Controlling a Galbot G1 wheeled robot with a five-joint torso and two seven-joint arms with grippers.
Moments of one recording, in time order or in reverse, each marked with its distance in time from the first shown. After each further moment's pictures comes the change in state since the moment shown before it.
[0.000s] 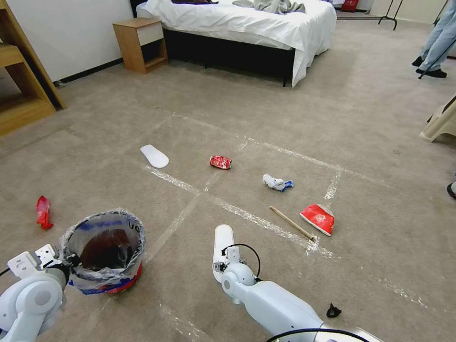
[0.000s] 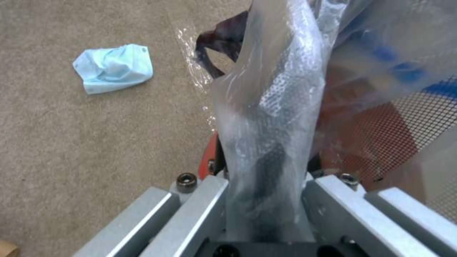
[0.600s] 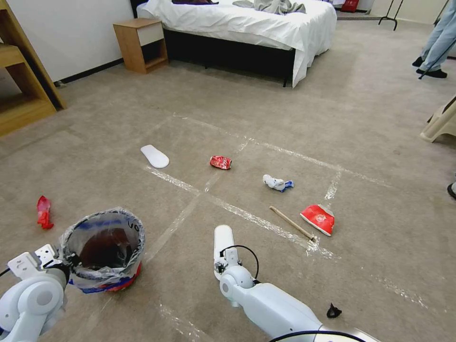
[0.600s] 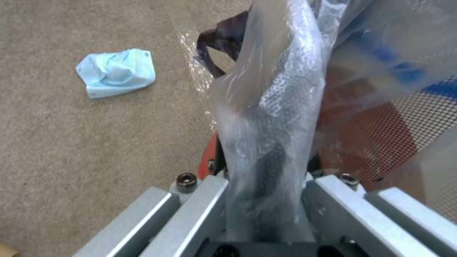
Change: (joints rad) left arm -0.003 -0.006 0.003 0.008 0.023 -0.013 0.012; right arm -0.010 0.004 -0.006 0.000 -0.015 0.004 -0.001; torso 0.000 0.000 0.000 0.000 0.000
